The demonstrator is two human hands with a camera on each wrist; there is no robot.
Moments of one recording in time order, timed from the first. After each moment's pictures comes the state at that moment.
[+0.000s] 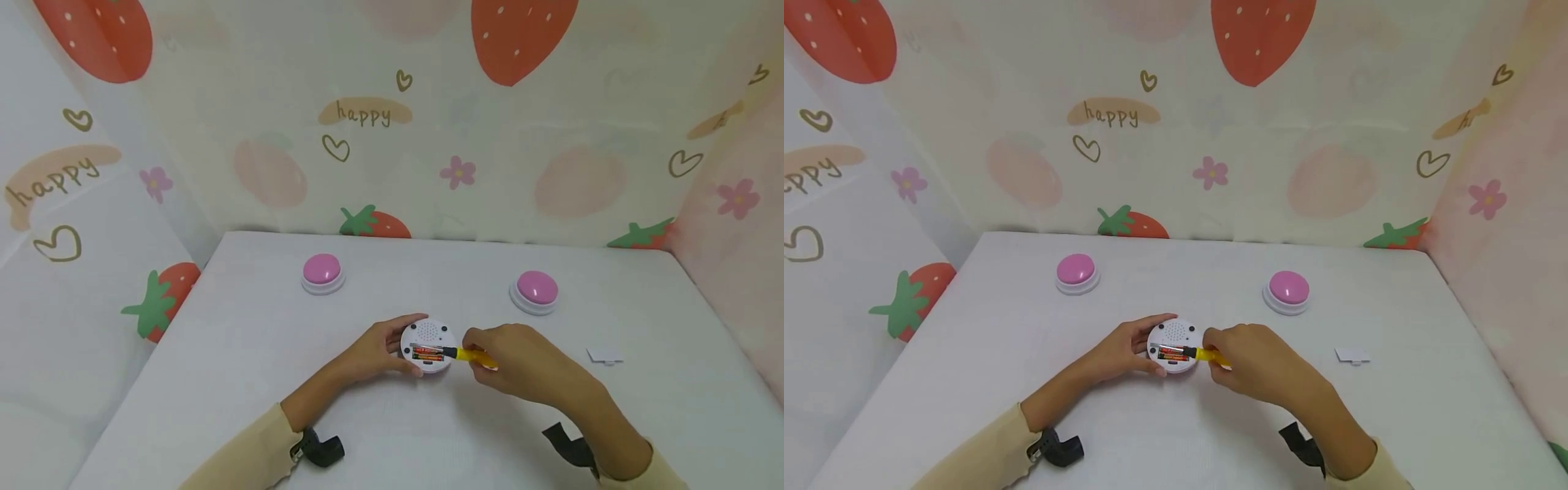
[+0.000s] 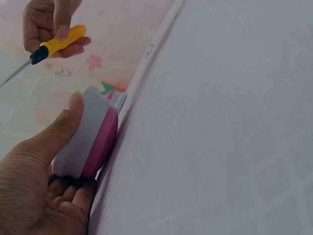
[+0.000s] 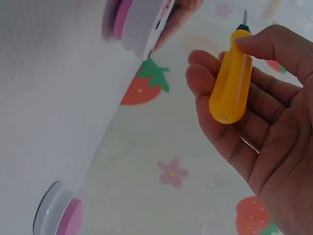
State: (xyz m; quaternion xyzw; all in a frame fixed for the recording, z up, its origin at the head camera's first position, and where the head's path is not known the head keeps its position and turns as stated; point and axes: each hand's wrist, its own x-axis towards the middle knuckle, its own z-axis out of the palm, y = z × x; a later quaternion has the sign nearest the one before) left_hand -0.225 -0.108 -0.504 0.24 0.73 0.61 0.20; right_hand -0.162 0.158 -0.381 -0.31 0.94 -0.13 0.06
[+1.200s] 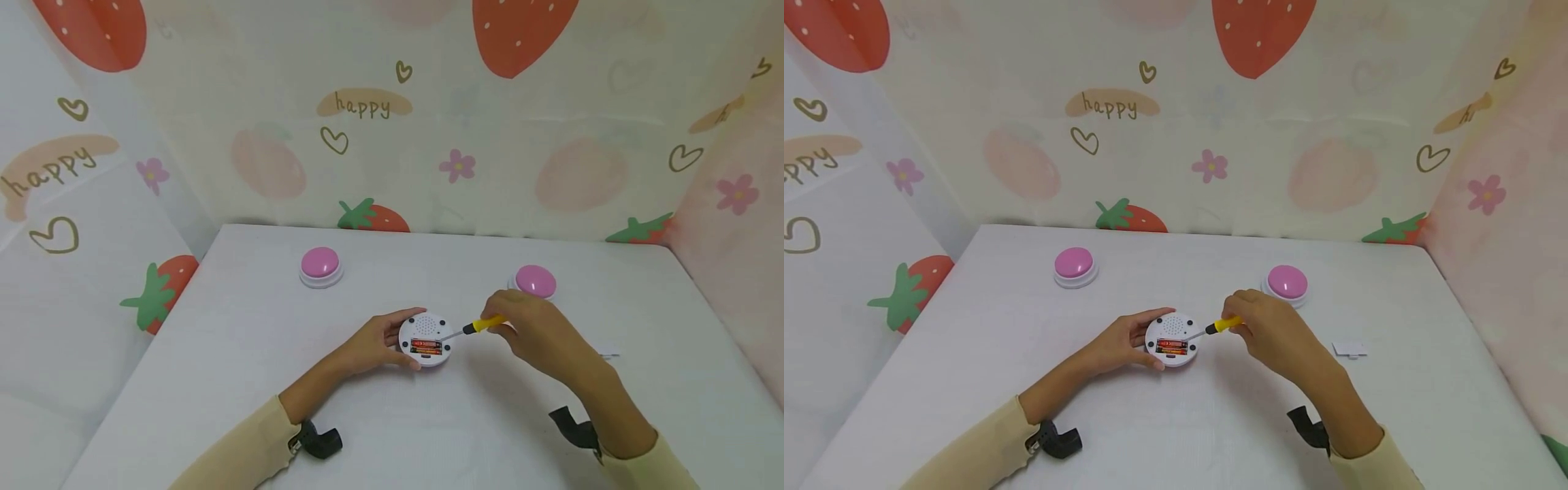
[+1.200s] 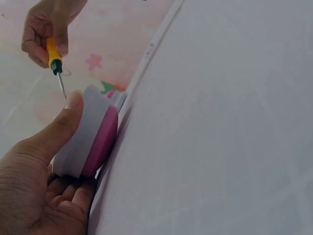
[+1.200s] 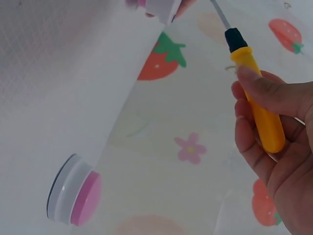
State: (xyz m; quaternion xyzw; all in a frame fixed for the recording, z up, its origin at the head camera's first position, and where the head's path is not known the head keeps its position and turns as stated) left_hand -0.224 -0.107 -0.504 0.24 0.73 0.61 0.20; right_hand -0.178 0.183 -0.385 -0.31 0.93 -0.17 -0.10
